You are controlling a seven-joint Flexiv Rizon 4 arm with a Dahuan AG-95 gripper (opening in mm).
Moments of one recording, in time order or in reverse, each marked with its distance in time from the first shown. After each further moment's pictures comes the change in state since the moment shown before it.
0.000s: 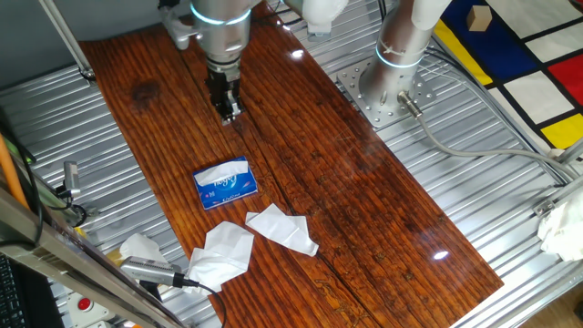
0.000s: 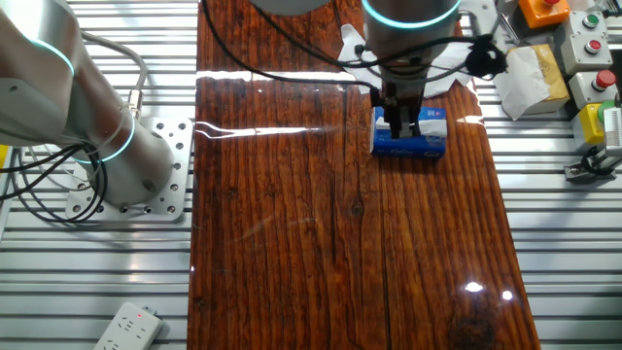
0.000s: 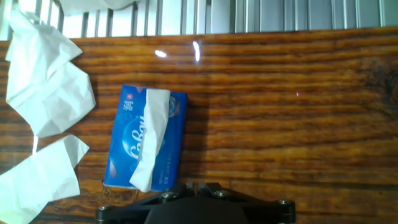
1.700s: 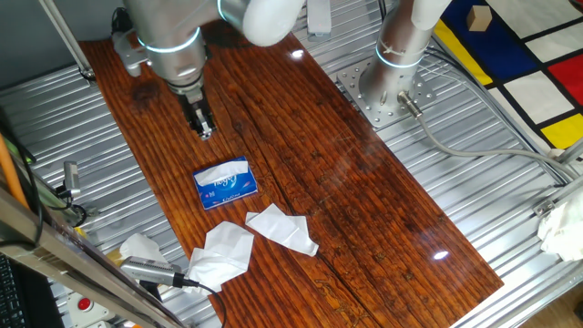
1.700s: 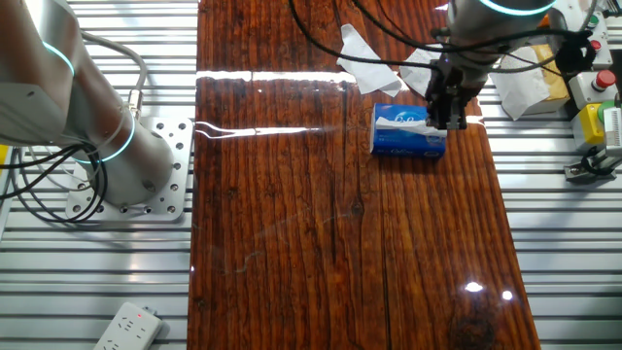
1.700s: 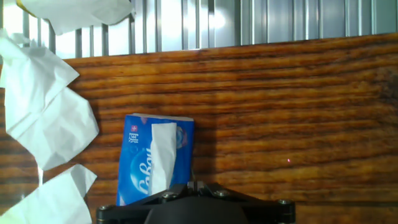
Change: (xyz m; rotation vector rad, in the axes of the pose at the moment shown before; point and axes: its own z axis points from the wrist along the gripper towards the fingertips) arm -0.060 0.011 0.015 -0.004 0.082 0.037
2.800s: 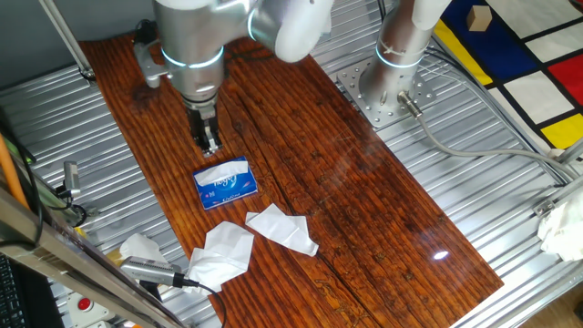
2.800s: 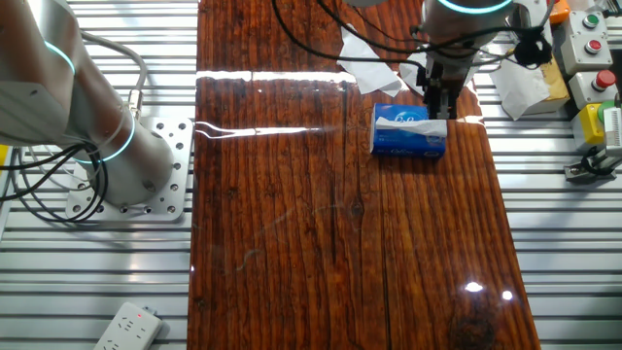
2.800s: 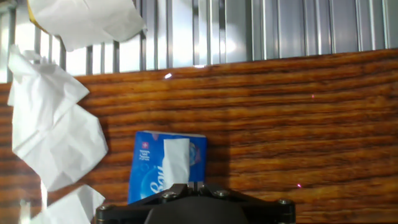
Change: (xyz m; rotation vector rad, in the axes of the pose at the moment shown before) arm -0.012 0.034 0.026 -0.028 -0.112 0.066
